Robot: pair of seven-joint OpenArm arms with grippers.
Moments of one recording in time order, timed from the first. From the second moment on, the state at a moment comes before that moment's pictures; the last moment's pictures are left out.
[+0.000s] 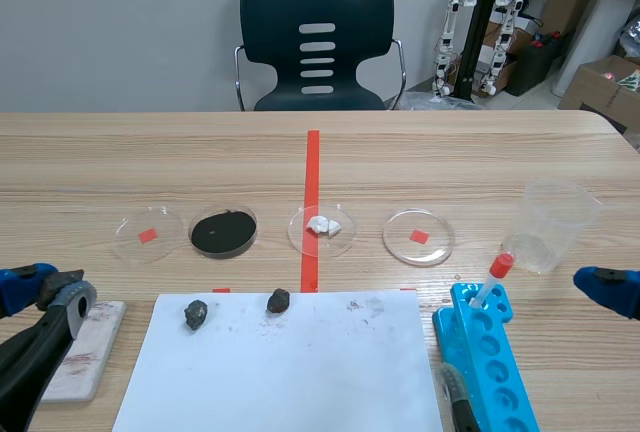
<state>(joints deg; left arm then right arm) 60.1 -15.4 -9.1 118.0 1.0 -15.7 -27.5 -66.0 17.2 5.2 117.8 -9.4 11.8 34.6</state>
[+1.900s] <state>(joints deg) 60.3 -16.3 -9.1 118.0 1.0 -15.7 -25.6 -63.0 17.2 5.2 117.8 -9.4 11.8 32.8</state>
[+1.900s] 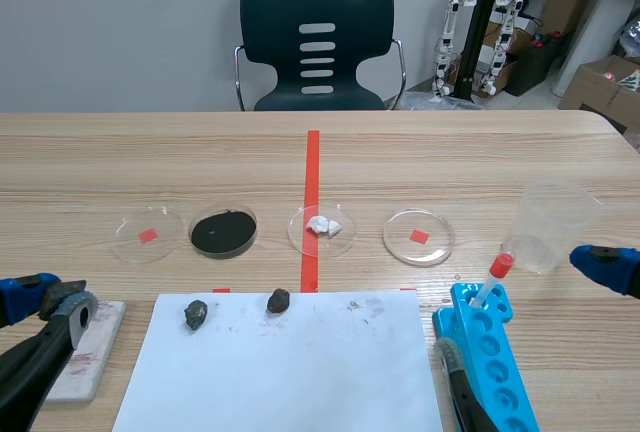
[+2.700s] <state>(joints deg) 60.2 -16.2 -9.1 118.0 1.0 -15.7 -25.5 -62.9 17.2 5.2 117.8 -9.4 11.8 32.4</state>
